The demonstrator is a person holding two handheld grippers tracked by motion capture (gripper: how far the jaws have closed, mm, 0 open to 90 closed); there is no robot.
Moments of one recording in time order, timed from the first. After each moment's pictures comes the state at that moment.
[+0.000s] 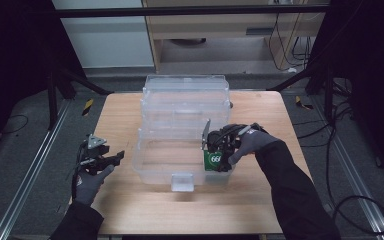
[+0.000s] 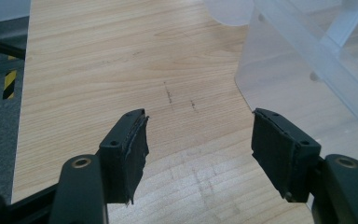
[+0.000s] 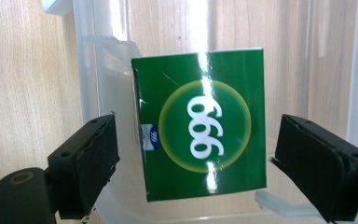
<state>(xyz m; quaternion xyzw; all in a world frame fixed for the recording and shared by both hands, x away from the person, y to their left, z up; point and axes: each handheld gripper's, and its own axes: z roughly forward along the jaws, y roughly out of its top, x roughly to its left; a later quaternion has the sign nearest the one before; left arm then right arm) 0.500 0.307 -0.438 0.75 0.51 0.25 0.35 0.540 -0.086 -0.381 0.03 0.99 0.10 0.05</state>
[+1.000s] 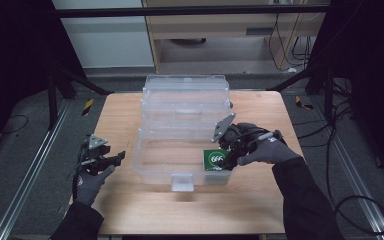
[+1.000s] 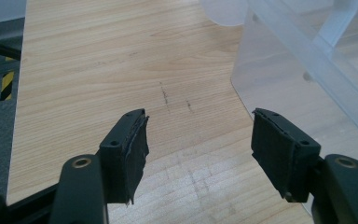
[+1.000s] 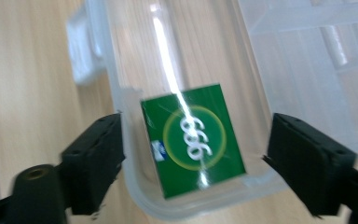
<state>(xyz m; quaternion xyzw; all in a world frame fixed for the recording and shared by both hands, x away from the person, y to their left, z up) 0.500 0.305 -0.439 0.75 0.50 0.25 0.35 0.507 -0.117 -0.341 0.10 0.96 0.24 0.12</state>
